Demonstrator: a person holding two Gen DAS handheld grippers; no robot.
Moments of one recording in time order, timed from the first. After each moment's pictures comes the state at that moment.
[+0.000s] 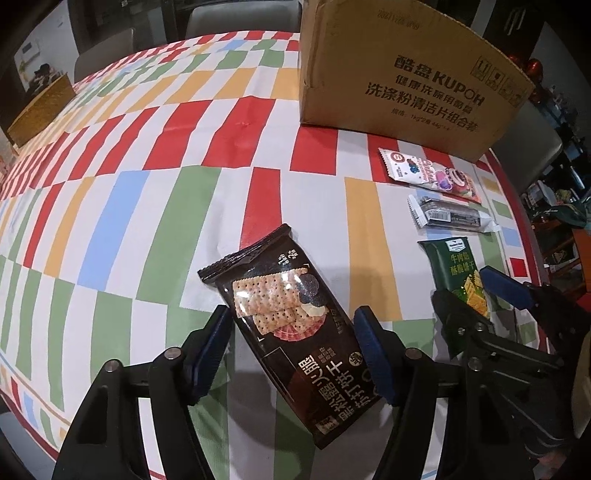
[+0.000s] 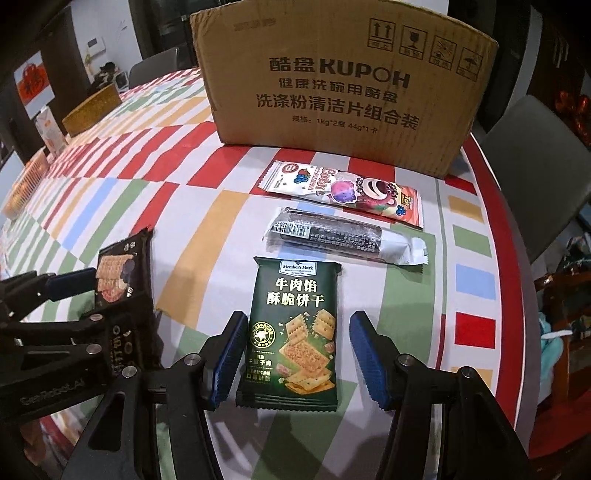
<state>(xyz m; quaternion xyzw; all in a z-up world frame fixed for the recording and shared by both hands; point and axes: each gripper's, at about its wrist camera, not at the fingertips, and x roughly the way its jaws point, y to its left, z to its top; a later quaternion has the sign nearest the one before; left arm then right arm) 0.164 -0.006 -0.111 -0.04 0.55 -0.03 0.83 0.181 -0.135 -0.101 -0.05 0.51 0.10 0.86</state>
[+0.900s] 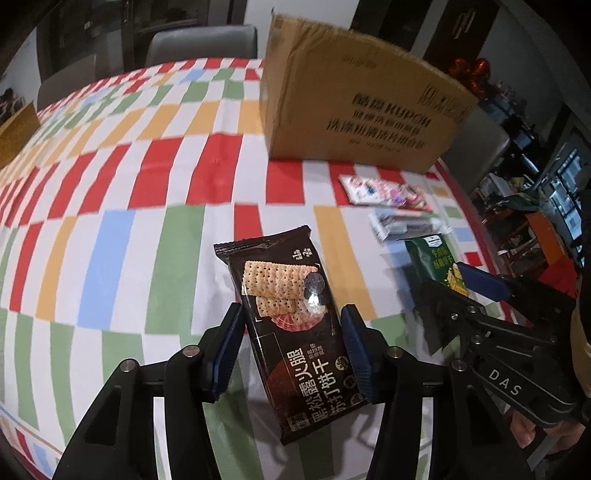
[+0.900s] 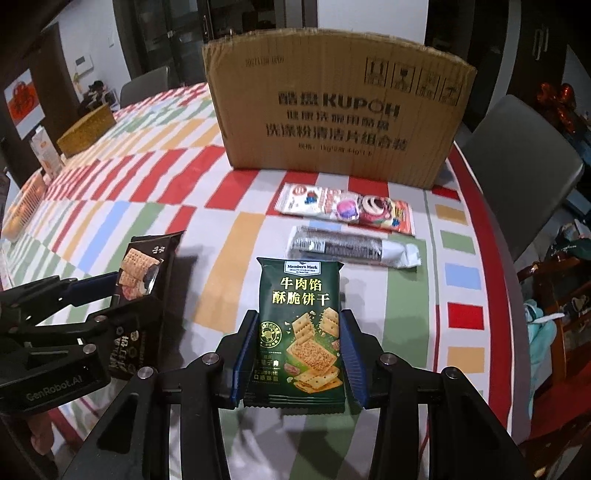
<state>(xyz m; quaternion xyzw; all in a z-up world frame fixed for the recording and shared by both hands) 0.157 0.016 -0.085 -0.04 0.51 -0.13 0.85 0.166 -0.130 -0.066 -0.02 0.49 0.08 0.87</state>
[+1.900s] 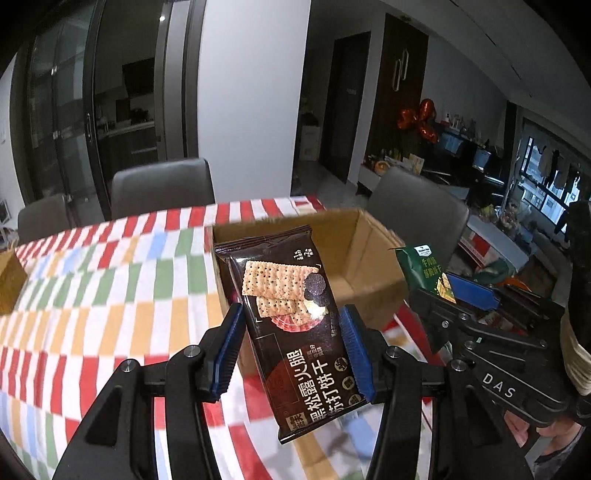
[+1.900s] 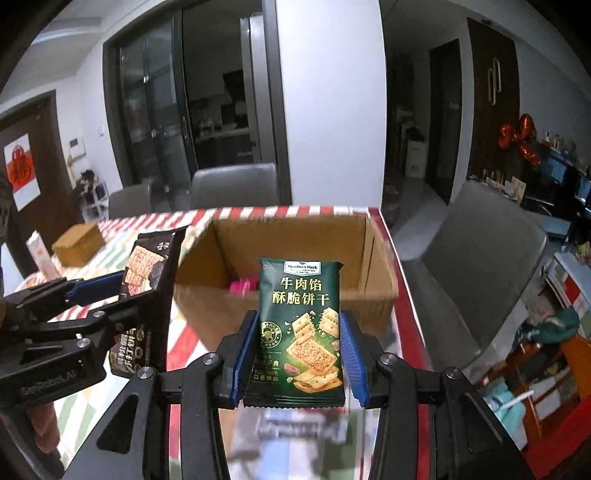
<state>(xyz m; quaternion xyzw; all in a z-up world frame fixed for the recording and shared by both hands) 0.259 -0.023 0.066 0.02 0.33 -0.19 0.92 0.238 -0.173 0.068 0.02 0.32 0.04 0.95</state>
